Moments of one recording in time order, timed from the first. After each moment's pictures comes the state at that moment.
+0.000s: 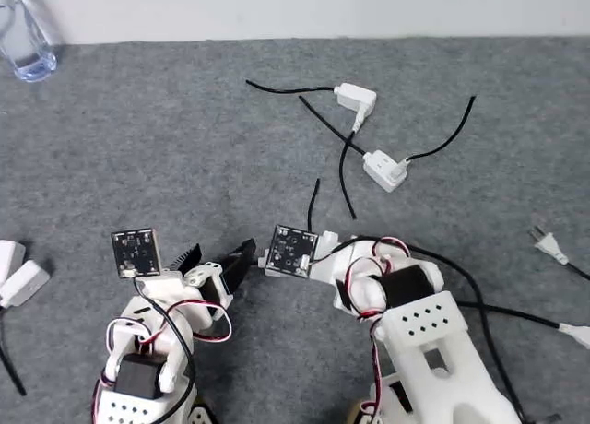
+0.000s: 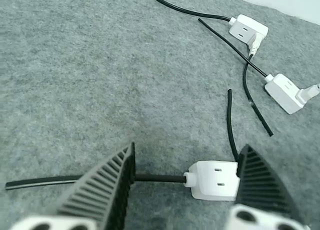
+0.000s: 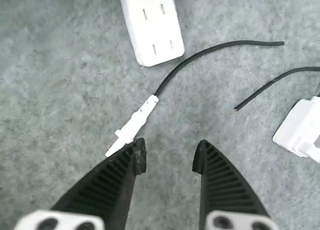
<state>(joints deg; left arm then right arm) 6.9 -102.6 97.0 53.4 25.9 -22.2 -47.3 60.0 60.6 55.3</state>
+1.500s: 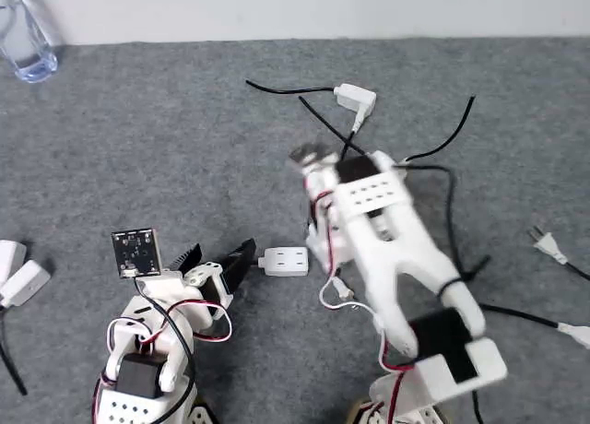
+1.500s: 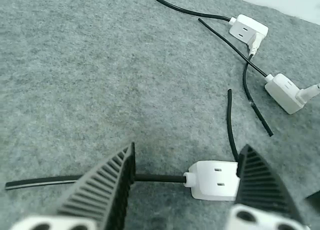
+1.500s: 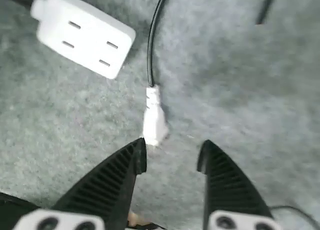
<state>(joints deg) 6.9 -102.6 97.0 53.4 25.9 -23.0 2.5 17.2 84.9 9.6</state>
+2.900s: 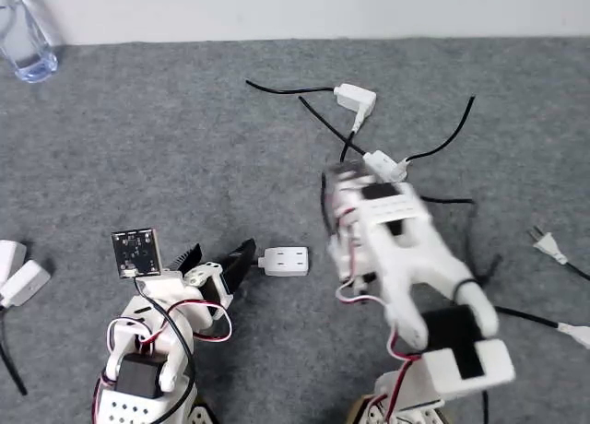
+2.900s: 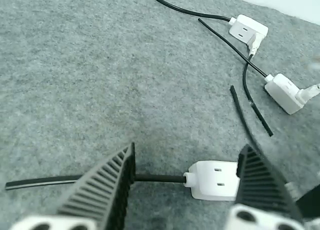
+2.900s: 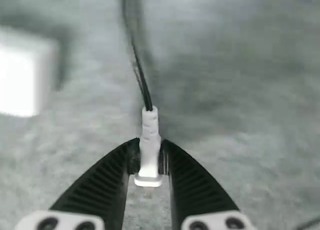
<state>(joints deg) 6.9 -102.6 97.0 53.4 25.9 -12.2 1.6 31.2 69.8 0.8</state>
